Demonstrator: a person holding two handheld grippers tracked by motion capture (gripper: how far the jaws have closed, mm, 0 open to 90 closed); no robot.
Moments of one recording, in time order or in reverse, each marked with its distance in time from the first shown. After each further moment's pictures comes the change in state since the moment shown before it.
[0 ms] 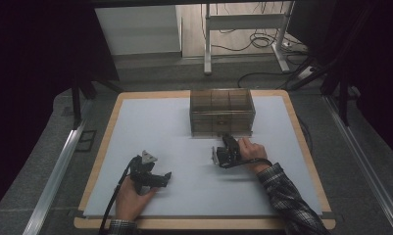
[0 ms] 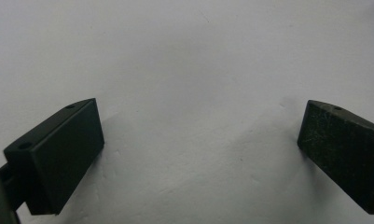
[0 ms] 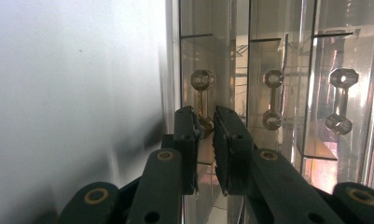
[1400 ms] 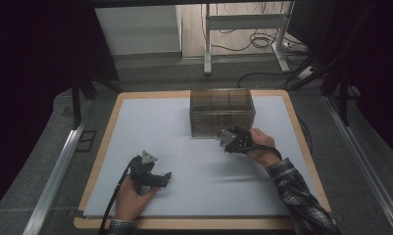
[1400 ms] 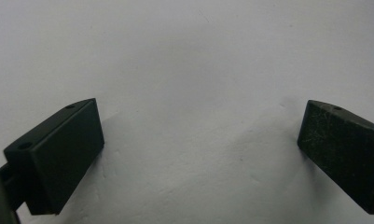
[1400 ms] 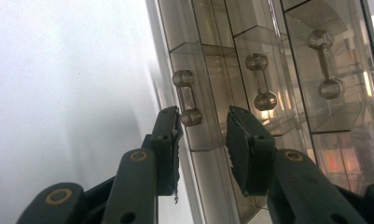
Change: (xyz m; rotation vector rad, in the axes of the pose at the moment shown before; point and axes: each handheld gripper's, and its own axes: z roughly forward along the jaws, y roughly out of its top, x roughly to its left) left arm 0.000 0.000 0.000 0.001 0.000 0.001; right arm -0.060 -0.028 -0.008 -0.113 0.372 0.306
